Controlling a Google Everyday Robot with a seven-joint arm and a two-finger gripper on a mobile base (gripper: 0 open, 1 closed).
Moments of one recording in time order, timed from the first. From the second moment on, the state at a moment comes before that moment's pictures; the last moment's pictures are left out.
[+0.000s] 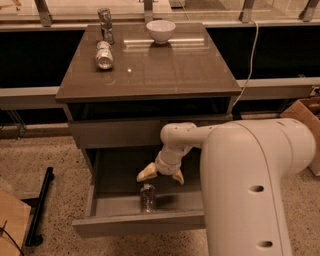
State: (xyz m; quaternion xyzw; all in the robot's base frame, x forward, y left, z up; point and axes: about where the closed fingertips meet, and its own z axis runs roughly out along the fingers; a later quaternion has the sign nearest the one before) arm 0.600 -0.024 0.451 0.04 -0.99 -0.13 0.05
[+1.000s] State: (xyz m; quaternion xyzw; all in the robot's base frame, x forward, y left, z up) arm 0.596 0.022 0.382 -0.05 -0.98 -0.17 0.09
